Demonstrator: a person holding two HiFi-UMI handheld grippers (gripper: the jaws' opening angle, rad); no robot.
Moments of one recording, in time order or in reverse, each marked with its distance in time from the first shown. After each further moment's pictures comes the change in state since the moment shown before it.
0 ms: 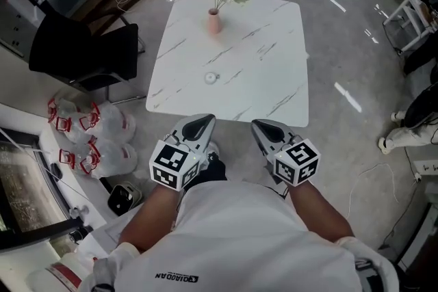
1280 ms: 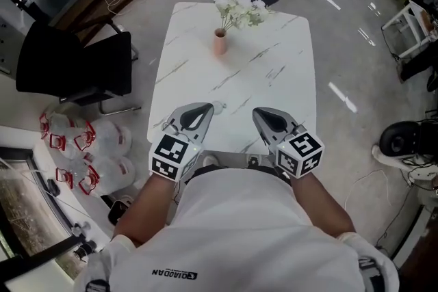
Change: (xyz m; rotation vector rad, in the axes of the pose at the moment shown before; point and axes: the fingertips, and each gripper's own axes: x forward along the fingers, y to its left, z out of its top) left arm 0.079 0.141 0.049 0.086 0.005 -0.022; right arm 0.121 -0.073 0.089 -0.050 0.003 -0.042
